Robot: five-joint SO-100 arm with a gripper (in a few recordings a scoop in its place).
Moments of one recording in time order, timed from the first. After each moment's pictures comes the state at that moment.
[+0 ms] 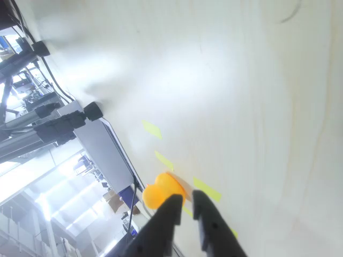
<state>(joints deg) 0.4 188.3 174.8 54.9 11.2</state>
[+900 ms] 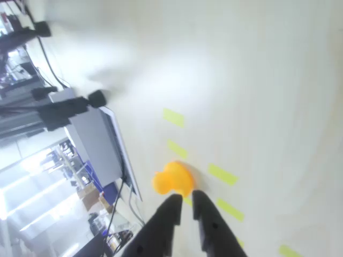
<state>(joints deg) 1.7 161.3 148.1 57.1 1.4</state>
